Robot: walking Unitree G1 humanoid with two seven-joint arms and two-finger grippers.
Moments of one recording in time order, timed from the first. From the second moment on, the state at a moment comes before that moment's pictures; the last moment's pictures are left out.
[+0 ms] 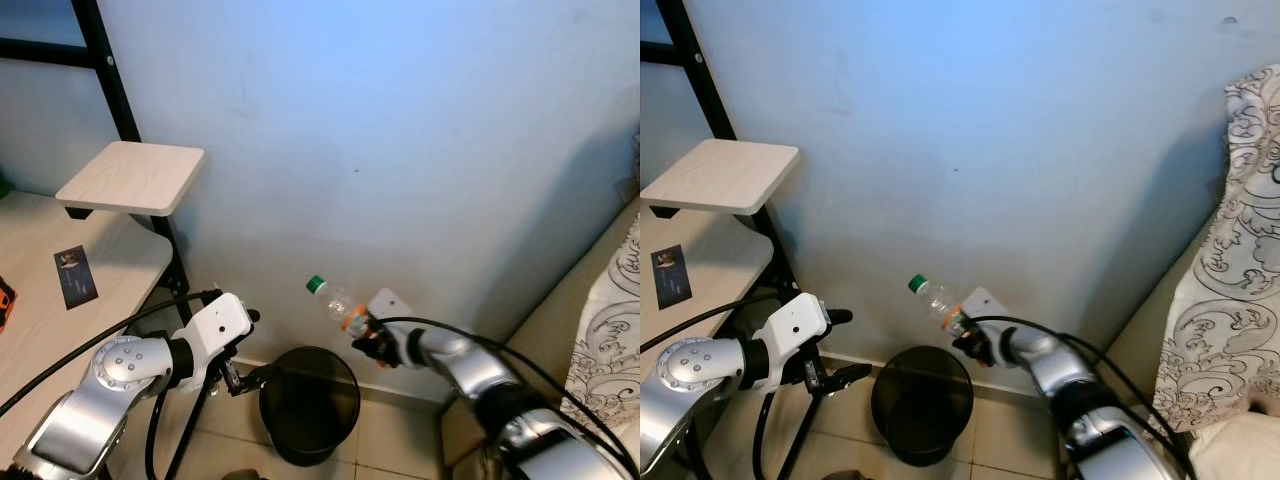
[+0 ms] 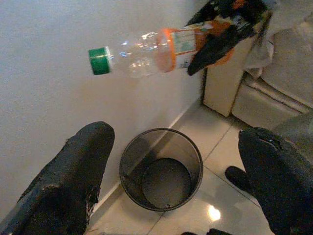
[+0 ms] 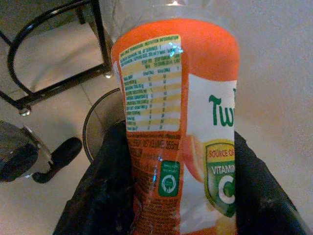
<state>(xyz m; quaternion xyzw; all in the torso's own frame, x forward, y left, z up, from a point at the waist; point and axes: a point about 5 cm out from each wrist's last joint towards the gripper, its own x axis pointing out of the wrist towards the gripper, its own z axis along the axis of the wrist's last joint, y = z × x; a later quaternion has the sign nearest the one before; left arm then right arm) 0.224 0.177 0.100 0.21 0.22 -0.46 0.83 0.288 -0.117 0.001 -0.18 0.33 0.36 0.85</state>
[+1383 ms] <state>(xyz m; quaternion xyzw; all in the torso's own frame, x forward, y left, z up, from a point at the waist) 0.225 0.182 0.098 0.22 0.24 -0.45 0.83 0.283 -0.091 -0.008 -0.07 0.34 0.35 0.87</state>
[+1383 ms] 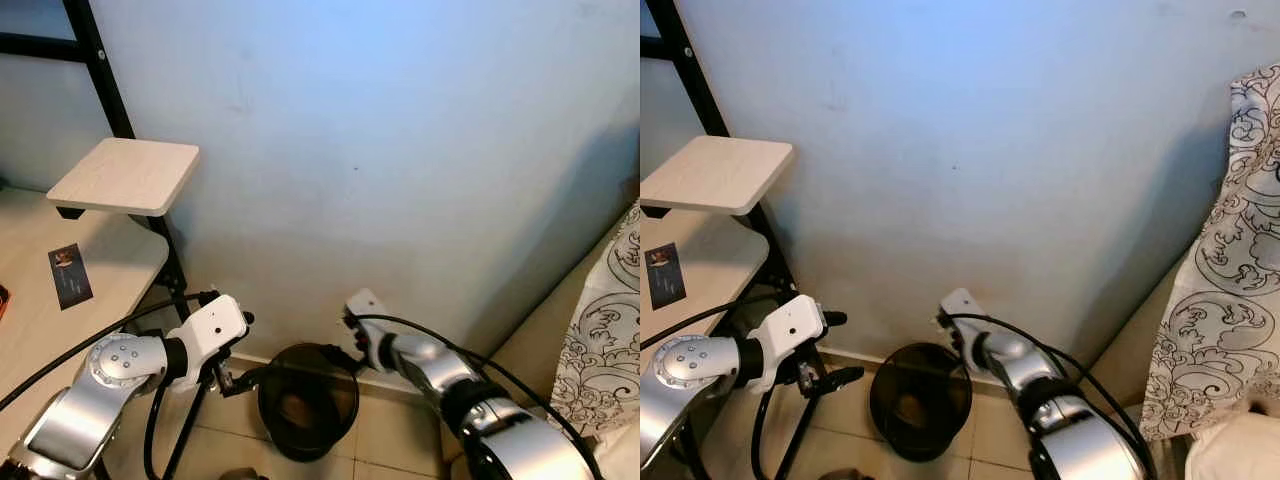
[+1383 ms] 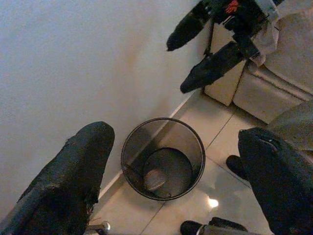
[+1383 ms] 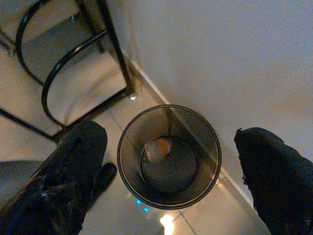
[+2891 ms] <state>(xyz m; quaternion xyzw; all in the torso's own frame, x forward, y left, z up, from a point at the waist) 0.215 0.195 0.108 0.08 0.14 -0.06 0.99 0.240 -0.161 0.082 0.11 0.10 0.09 0.99</state>
